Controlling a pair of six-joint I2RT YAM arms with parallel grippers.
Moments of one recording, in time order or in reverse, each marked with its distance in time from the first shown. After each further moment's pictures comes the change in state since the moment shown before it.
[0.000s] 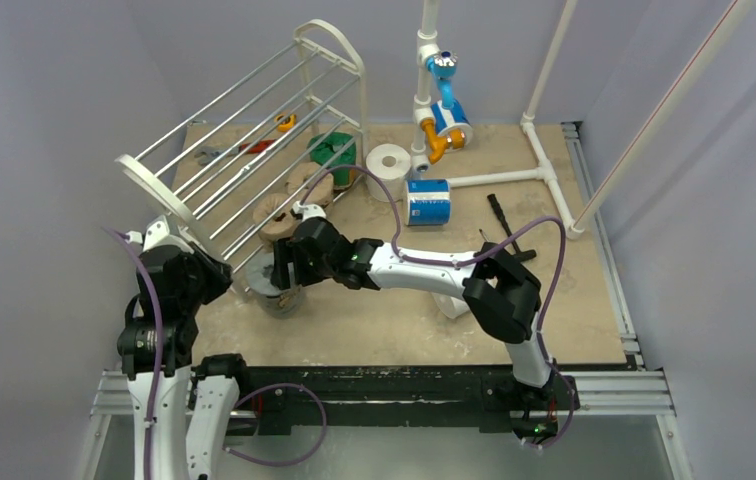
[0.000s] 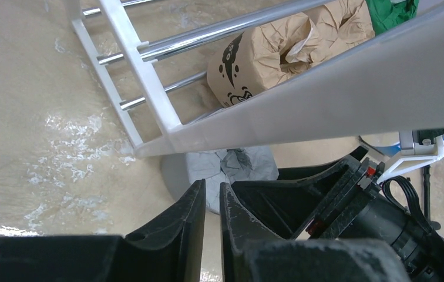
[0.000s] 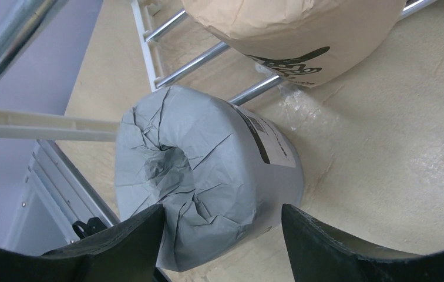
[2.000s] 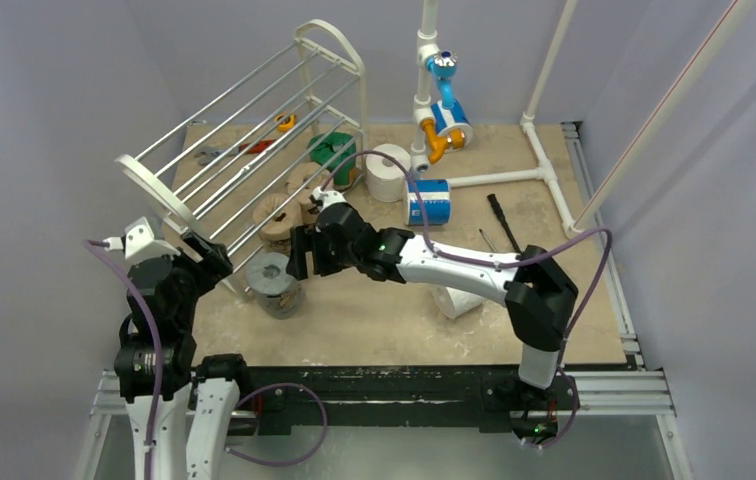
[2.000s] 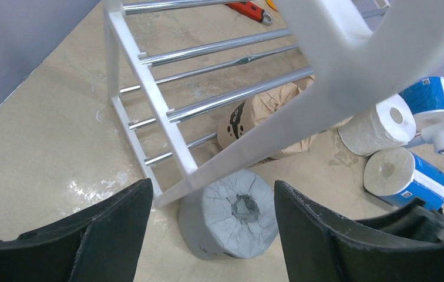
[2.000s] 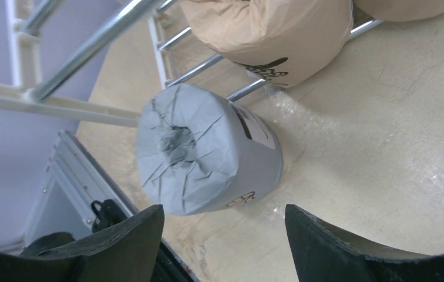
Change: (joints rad) left arm -0.023 -0.112 0.015 0.088 -0.155 0.048; right arm -0.046 -0.154 -0.072 -0.071 -0.034 -0.034
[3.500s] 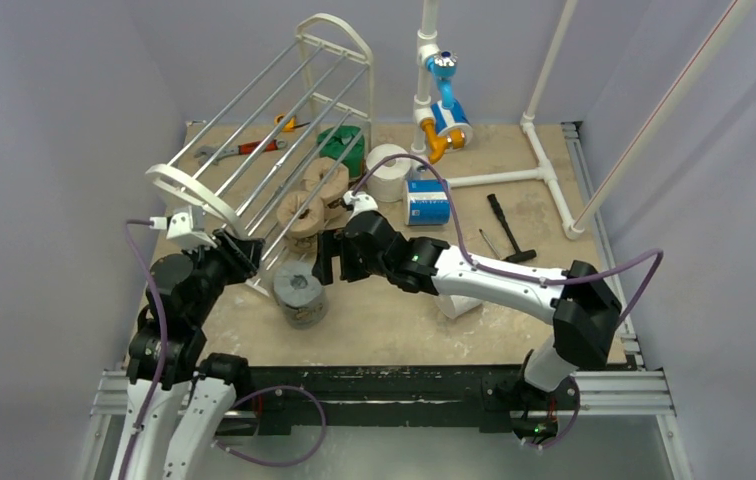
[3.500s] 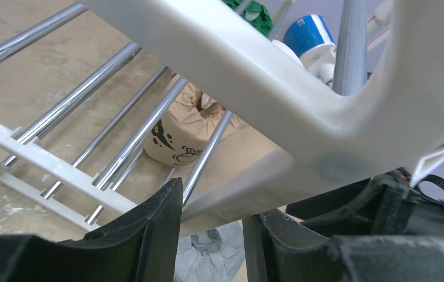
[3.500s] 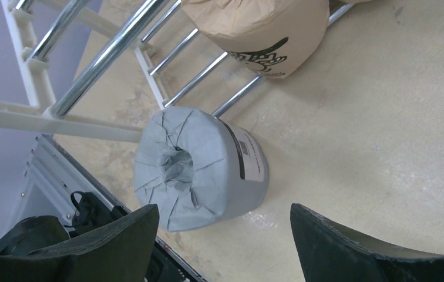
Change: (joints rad) left arm -0.207 0.014 -0.154 0.301 0.209 -0.003; right arm 0.000 -0.263 -0.207 -0.037 0.108 0.002
